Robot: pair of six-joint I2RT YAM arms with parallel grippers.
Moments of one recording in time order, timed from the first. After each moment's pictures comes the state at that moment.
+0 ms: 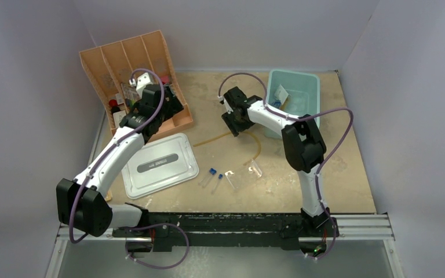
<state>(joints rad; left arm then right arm) -0.34 1.31 1.14 -0.42 -0.38 -0.72 0.59 2.12 1.66 -0.70 0.16 -0.03</state>
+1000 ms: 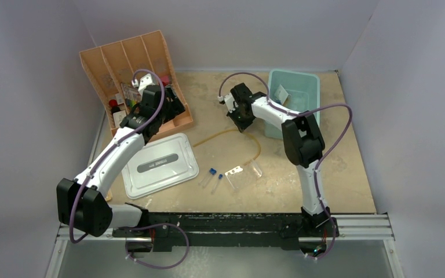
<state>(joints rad) -0.34 1.31 1.12 -0.41 -0.30 -0.73 0.51 2.20 1.72 -0.71 -0.04 -0.23</state>
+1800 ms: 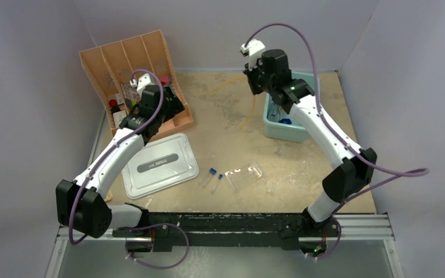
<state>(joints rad) -0.34 1.30 1.11 -0.39 -0.32 -0.74 0.50 1.67 1.71 -0.54 0.06 -0.16</state>
